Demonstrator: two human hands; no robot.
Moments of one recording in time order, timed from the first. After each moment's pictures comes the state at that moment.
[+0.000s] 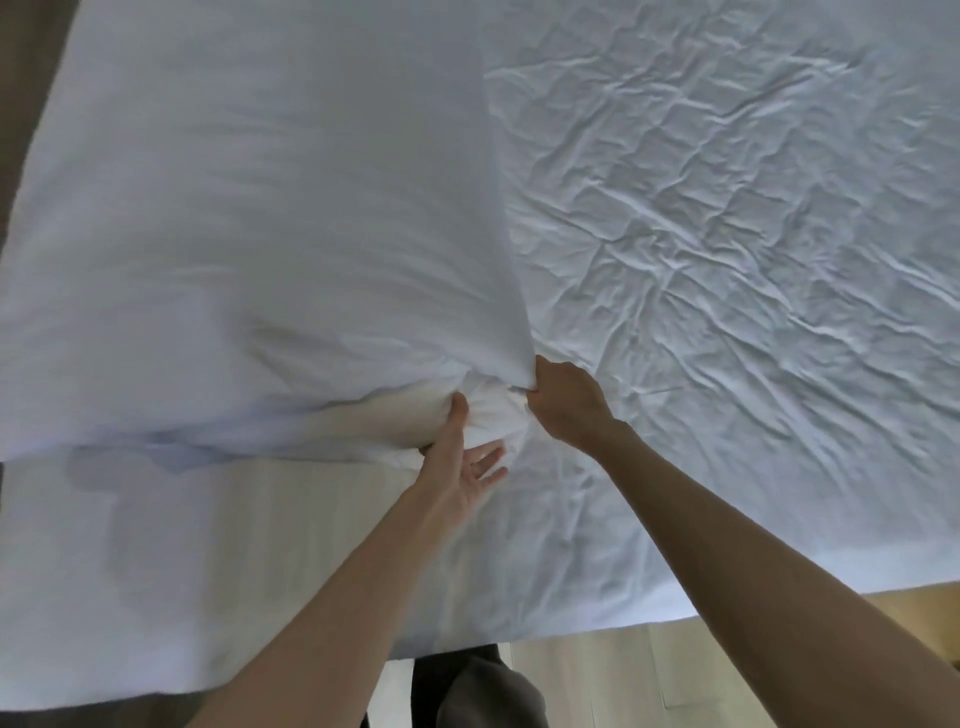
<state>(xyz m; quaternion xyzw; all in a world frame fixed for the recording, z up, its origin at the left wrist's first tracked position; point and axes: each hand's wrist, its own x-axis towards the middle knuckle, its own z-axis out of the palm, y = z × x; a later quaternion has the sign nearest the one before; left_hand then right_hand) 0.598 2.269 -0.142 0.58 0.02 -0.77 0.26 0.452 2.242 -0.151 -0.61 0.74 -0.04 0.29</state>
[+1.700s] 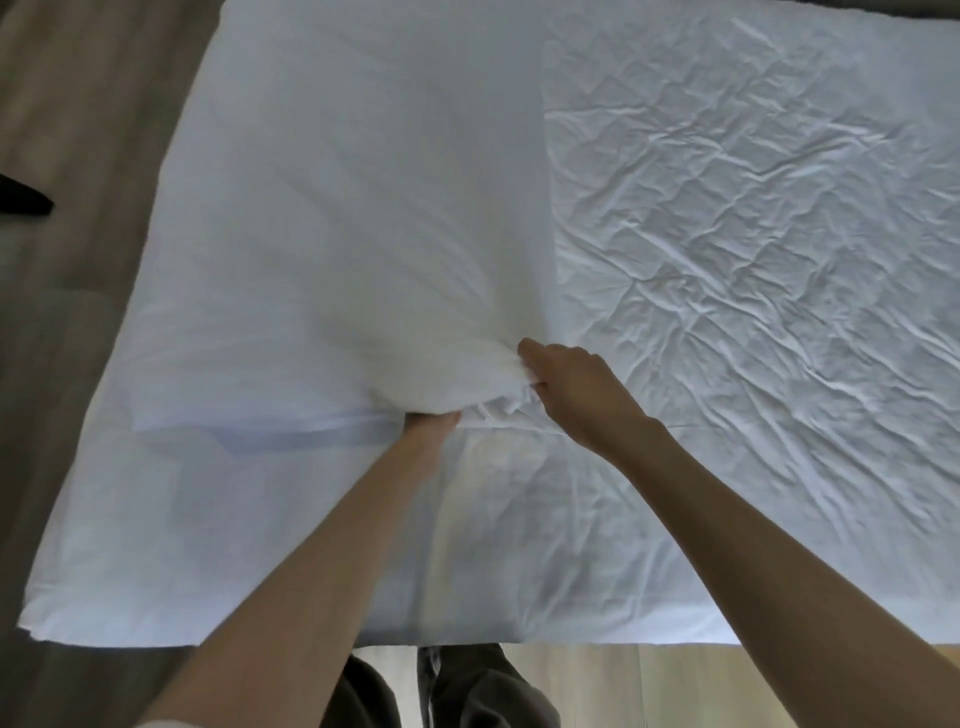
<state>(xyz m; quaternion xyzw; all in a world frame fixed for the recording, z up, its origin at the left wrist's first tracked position) 0.659 2.228 -0.152 0.69 -0.56 -0.45 0.05 0.487 2.231 -0.049 -0.77 0.61 0.00 0.19</state>
